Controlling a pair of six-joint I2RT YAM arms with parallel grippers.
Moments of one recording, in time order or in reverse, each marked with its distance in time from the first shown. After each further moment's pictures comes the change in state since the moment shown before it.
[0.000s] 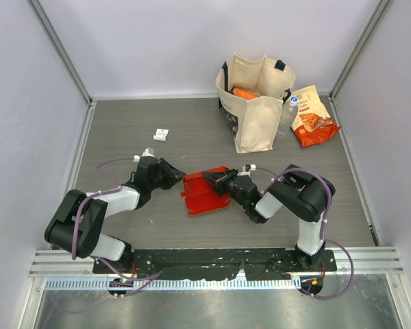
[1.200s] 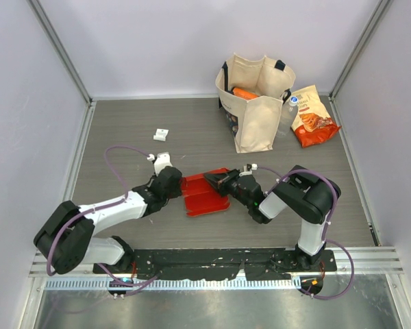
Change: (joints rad) left arm -0.323 -0.147 0.079 -0.436 -0.579 0.372; right arm -0.033 -0.045 -0.039 -0.002 -0.065 -0.022
